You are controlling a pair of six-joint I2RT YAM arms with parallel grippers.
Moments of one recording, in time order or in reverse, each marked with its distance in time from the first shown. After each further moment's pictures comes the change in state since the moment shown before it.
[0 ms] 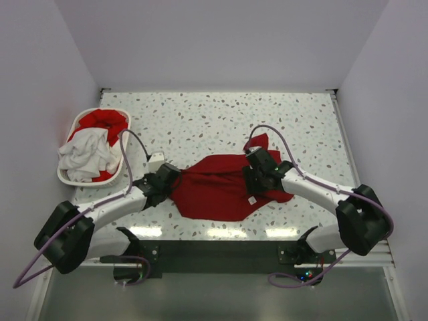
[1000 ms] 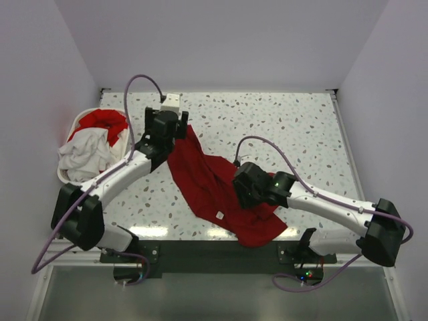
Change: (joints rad) left arm 0.165 0.299 0.551 0.356 -0.021 0.722; right arm 0.307 -0.150 0.063 -0.186 0.049 0.153
